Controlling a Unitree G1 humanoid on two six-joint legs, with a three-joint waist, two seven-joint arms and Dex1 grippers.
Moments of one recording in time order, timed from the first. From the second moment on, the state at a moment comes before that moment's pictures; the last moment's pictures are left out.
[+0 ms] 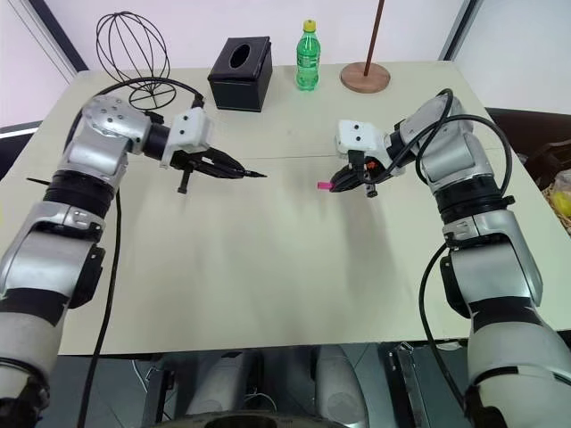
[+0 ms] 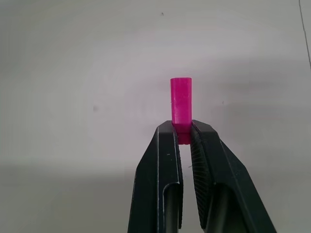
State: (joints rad) left arm -1.19 0.55 -0.28 0.89 -0.01 -0.23 -1.49; right arm -1.12 -0.64 0.29 0.61 -0.13 0.20 1.58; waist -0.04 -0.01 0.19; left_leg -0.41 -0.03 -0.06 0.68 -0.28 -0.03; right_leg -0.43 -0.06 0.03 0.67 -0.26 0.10
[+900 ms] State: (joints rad) left arm -1.22 0.41 -0.24 0.96 0.01 -0.27 -1.43; right arm -1.17 -0.55 0.29 0.69 -0.13 0.20 1.51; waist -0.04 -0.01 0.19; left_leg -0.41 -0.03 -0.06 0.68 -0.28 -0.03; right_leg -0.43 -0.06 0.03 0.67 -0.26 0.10
